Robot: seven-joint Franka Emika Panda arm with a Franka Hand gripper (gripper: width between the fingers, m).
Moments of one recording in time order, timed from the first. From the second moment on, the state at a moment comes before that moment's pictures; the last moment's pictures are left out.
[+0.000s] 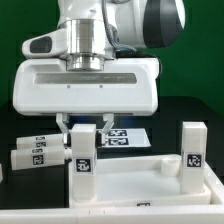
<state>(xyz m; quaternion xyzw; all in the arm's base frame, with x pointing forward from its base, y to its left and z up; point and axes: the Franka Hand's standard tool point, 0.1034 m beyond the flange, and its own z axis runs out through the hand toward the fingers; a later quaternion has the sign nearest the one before) 0.624 -0.053 0.106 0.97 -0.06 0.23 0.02</state>
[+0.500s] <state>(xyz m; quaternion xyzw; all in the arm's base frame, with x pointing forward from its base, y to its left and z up) 0.631 -0.050 0.115 0.99 -0.08 0.12 -0.04</state>
